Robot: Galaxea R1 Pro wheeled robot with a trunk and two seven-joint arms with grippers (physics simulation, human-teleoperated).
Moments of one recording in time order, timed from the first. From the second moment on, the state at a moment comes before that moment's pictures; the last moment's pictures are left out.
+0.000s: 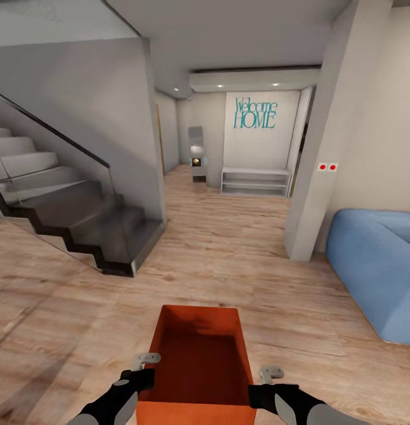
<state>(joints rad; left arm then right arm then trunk) -0.55 -0.04 -0.16 -0.24 0.18 0.01 0.10 -0.63 0.04 -0.04 -0.04 0.02 0.13 0.18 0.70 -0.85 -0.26</state>
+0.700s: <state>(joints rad) -0.55 -0.04 -0.16 -0.24 0.19 0.01 0.10 -0.63 0.04 -0.04 -0.04 0.02 0.13 0.18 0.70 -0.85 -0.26</state>
